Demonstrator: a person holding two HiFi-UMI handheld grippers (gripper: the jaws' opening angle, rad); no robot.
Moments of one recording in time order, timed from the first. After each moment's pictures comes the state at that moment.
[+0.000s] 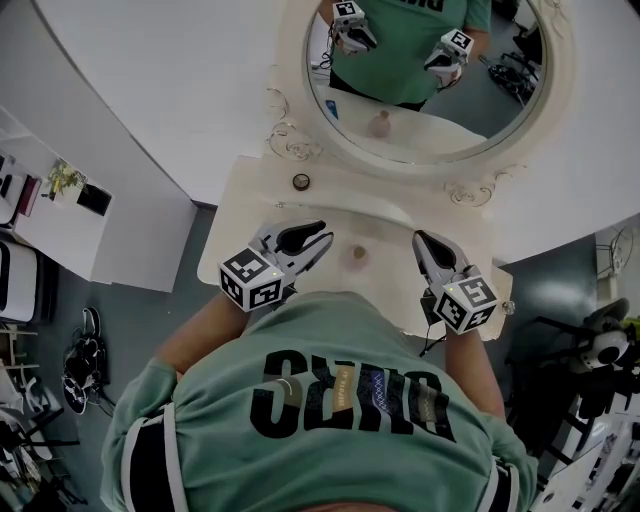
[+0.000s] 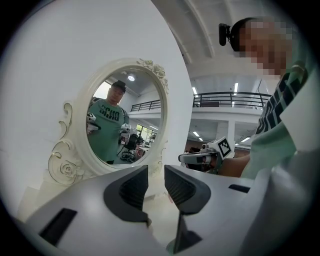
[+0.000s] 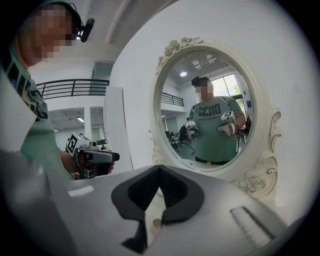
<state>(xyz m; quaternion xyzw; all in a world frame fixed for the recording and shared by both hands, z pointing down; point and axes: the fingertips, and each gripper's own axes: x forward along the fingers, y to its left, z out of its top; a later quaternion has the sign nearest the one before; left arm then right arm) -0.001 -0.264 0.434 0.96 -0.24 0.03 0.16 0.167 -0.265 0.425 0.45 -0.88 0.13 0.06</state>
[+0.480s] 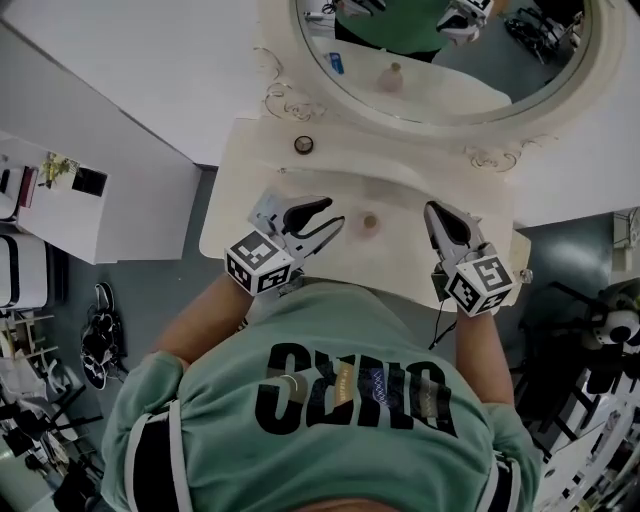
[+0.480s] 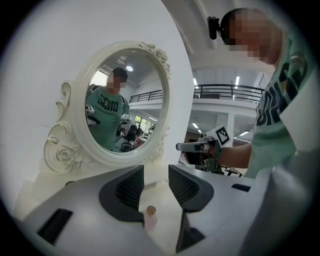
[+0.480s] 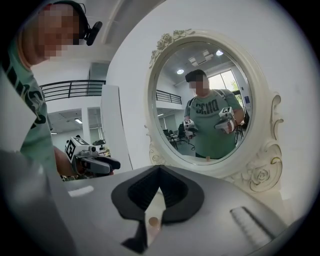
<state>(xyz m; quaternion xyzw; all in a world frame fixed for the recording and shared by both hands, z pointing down) 0.009 -0.275 0.481 0.96 -0.23 0.08 0.16 0.169 -0.286 0.449 0.46 -0.88 0.14 0.06</state>
